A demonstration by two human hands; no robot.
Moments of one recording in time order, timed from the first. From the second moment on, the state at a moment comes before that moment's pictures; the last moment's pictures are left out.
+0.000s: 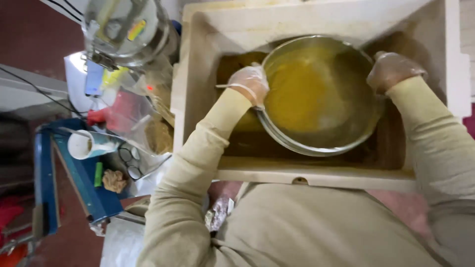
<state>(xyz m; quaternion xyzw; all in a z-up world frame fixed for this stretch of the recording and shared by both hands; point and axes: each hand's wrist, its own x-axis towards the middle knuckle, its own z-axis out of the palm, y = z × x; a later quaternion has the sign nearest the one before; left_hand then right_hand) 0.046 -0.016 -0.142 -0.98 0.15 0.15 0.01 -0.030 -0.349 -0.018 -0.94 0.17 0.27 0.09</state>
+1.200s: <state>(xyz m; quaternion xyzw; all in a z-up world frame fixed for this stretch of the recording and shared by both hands) 0.043 -0.013 -0.089 -0.94 0.17 0.28 -0.01 -0.036 -0.350 -0.017 -0.97 0.10 0.21 0.02</state>
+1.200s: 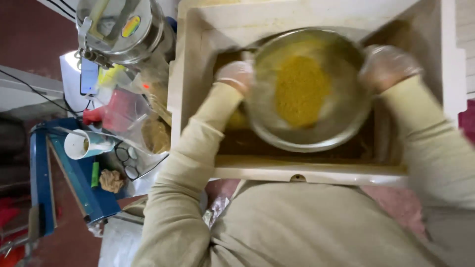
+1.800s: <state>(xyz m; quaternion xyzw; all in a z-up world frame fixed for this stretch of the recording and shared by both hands) 0.078 0.030 -0.138 -0.99 0.08 0.04 0.12 -0.016 -0.364 -0.094 -0.93 0.00 0.31 0.22</state>
